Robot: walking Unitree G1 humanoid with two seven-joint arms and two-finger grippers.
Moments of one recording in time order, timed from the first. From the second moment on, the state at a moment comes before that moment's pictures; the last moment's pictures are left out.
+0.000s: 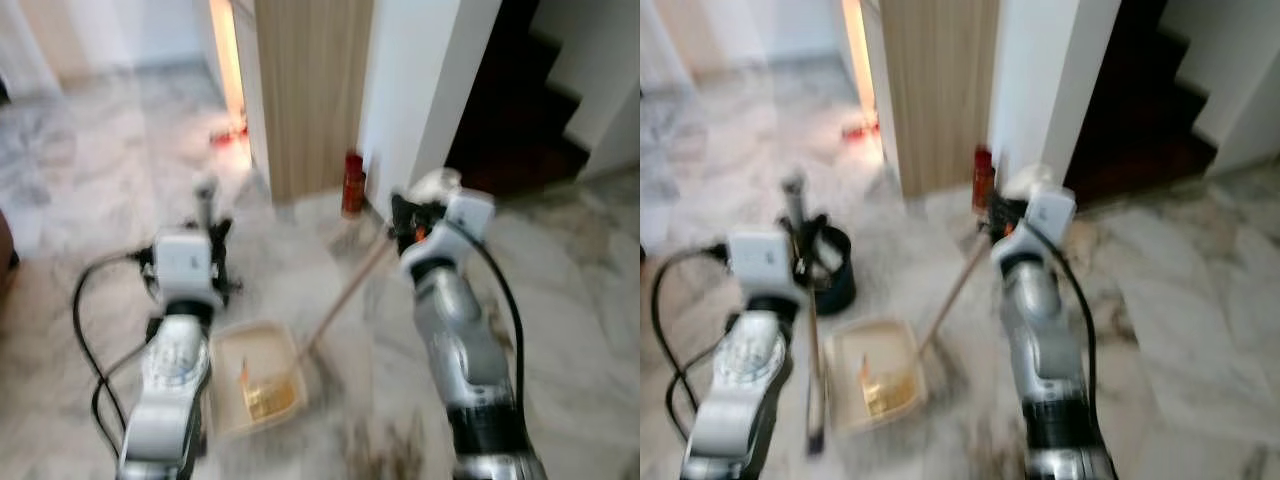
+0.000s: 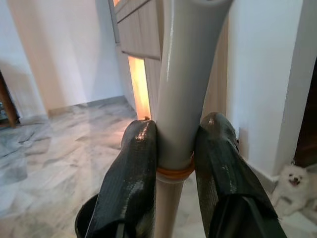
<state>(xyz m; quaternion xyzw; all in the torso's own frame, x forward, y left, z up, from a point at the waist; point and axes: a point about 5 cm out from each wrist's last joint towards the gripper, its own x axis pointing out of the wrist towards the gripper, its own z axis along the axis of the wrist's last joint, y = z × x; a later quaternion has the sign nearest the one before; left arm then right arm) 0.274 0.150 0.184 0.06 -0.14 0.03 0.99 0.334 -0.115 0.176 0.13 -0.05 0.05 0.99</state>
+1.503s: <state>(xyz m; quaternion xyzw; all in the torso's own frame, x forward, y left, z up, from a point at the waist) 0.274 0.157 0.187 0.08 -0.14 0.05 0.98 0.337 -0.096 0.203 0.13 -0.11 0.10 0.98</state>
